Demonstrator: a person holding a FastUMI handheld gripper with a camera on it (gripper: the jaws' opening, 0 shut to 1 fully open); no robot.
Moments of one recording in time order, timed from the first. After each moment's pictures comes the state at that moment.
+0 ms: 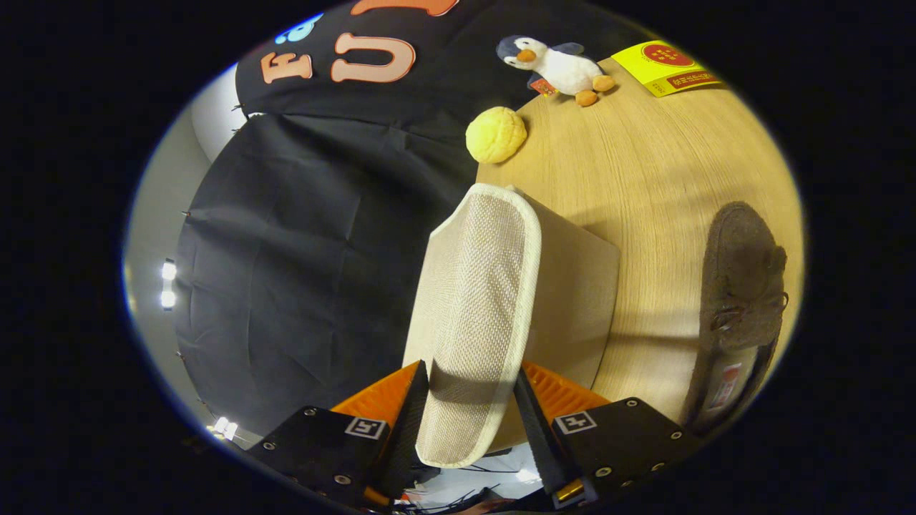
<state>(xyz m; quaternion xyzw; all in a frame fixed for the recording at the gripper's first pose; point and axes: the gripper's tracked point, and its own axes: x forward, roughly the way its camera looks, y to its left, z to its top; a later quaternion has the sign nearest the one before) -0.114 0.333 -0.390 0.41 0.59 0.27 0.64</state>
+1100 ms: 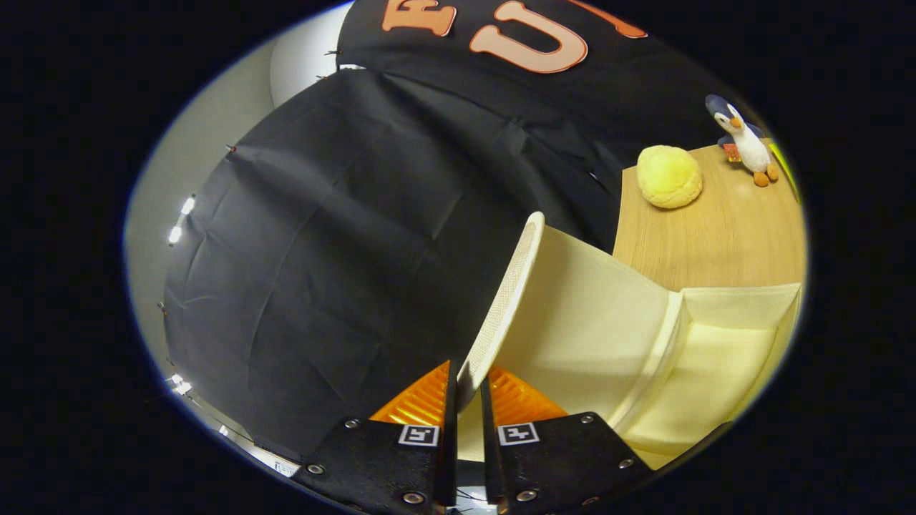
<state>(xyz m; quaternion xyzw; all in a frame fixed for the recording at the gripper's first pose) -0.055 0.586 -0.266 0.34 0.52 0.36 0.70</state>
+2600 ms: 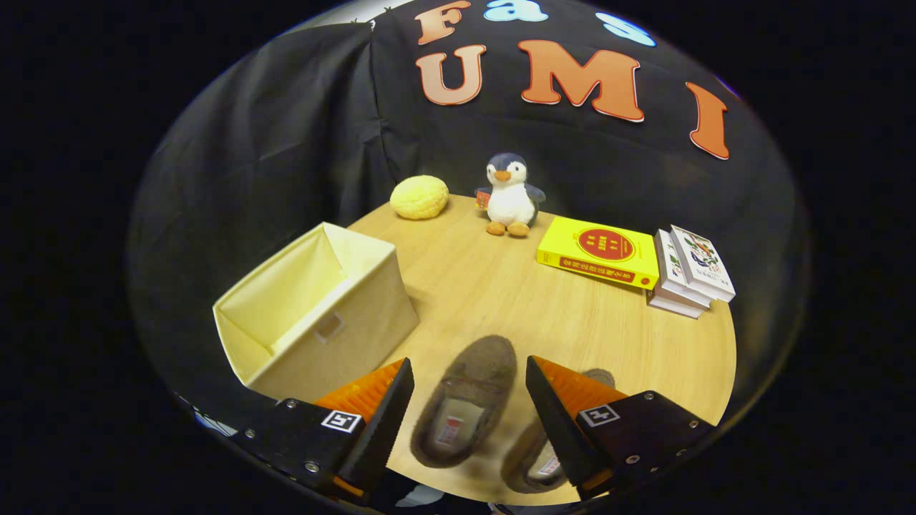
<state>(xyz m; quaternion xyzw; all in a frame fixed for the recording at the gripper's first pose) -0.086 0.119 -0.412 -0.07 0.48 0.17 0.85</state>
